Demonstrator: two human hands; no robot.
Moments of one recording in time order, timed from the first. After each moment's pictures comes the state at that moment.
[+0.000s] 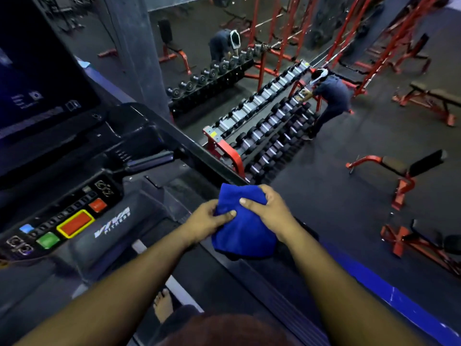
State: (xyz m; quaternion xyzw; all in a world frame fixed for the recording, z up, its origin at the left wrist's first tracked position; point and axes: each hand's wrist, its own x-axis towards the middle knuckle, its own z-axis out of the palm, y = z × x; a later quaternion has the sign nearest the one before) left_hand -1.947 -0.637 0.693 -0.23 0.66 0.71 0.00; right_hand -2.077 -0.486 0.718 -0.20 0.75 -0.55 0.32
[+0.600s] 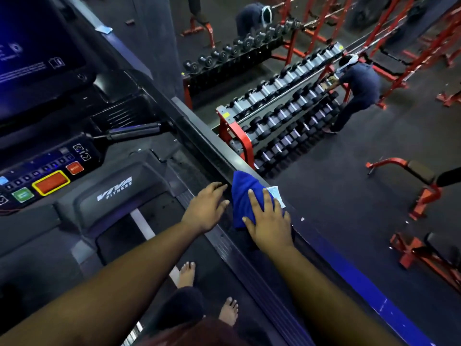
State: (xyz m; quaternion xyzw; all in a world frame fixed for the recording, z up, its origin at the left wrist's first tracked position) left_hand -2.007 -0.567 0.637 -0.27 0.91 0.31 -0.02; right_hand -2.123 -0.391 0.620 -0.43 0.90 -0.02 0.06
